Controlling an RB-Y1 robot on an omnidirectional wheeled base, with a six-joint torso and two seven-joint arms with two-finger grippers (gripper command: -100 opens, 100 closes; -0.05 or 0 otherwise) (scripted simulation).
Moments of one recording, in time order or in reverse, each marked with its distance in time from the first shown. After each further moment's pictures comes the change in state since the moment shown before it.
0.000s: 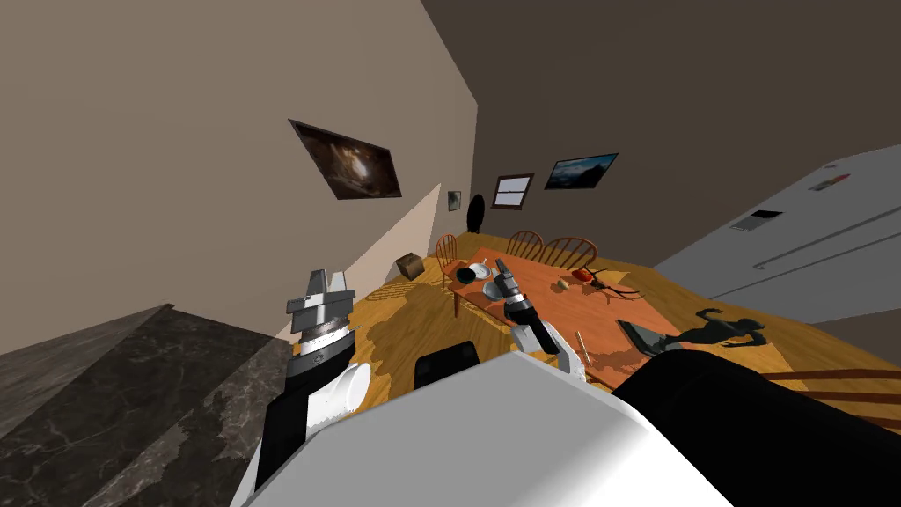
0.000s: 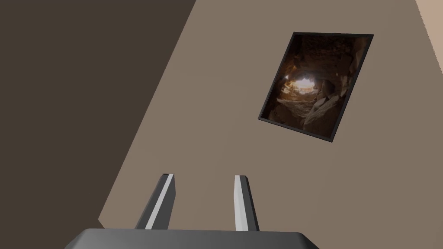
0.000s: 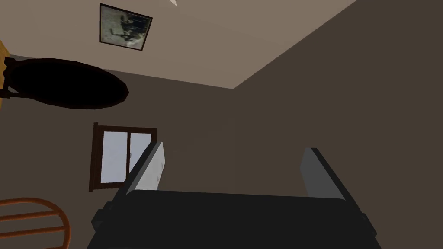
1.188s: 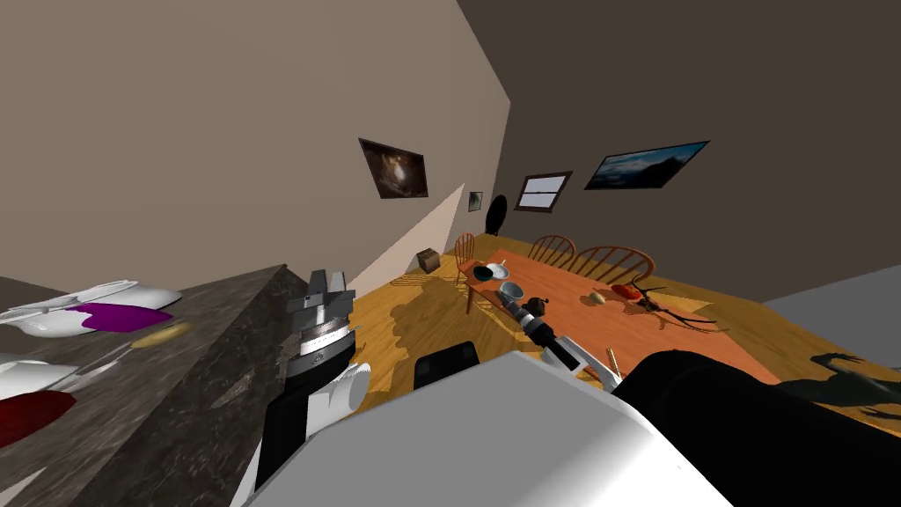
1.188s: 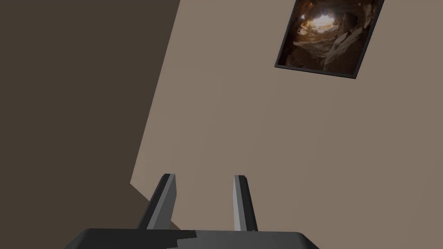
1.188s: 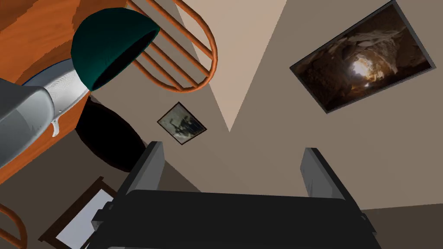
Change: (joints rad) left arm 0.000 0.000 0.000 0.000 0.000 0.000 0.000; right arm 0.120 -0.322 0.022 0.333 0.165 0.020 0.104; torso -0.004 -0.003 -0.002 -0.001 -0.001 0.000
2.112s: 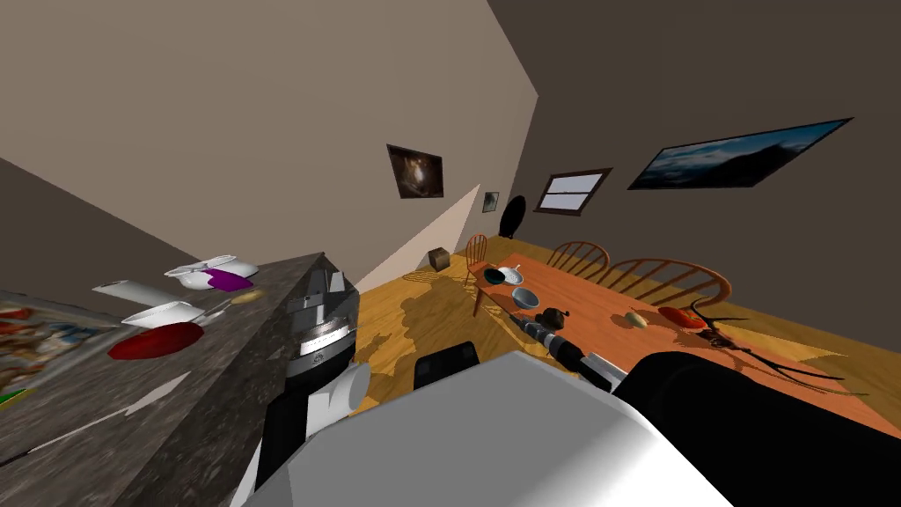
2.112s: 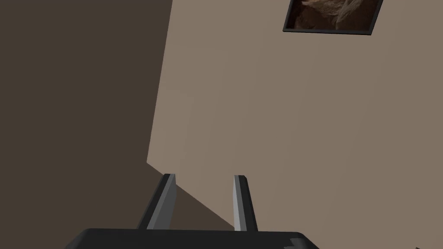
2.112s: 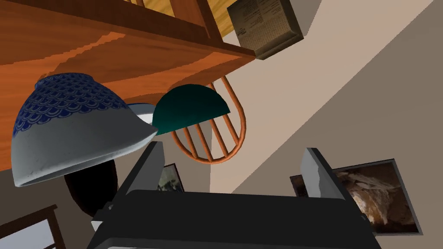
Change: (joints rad) left arm 0.000 0.000 0.000 0.000 0.000 0.000 0.000; right arm 0.068 -0.172 0.027 0.280 0.125 0.003 0.099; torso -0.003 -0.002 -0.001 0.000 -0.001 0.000
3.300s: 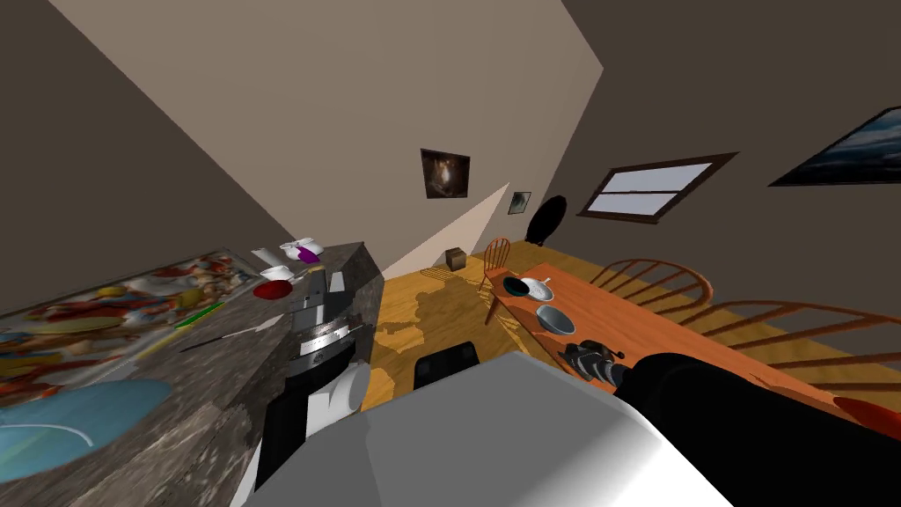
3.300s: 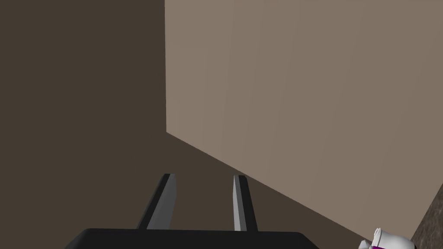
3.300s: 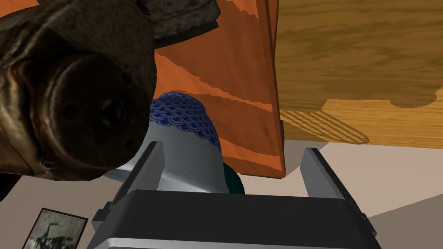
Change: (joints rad) left arm 0.000 0.000 0.000 0.000 0.000 0.000 0.000; right arm 0.077 -0.239 0.034 0.378 0.157 -0.010 0.138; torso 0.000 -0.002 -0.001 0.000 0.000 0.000
